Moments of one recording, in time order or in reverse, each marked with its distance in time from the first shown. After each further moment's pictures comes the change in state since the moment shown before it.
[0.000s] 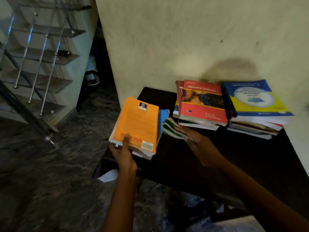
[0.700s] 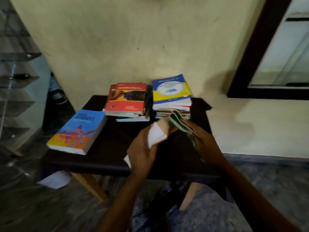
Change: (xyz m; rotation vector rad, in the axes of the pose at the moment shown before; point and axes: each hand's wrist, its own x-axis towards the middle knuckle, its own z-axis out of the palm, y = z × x) left_hand -0.304 -0.104 0.105 0.828 -0.671 1.101; right_hand -0.232 0.060 -0.195 0.077 0.409 0.127
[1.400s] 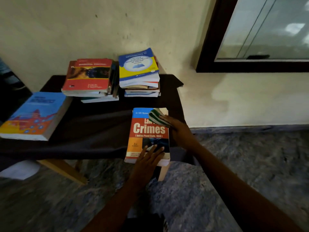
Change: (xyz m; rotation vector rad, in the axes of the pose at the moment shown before) left_hand -0.146 -0.035 0.107 0.360 -0.653 0.568; right_hand -0.046 0.047 -0.022 -0.091 -0.208 0.286
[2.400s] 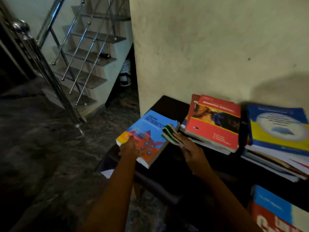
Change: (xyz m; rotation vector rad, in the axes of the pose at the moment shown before) left_hand -0.137 -0.427 -0.130 -1.362 1.001 -1.954; right_hand 0.238 -0.161 0.260 0.130 -0.249 -0.458
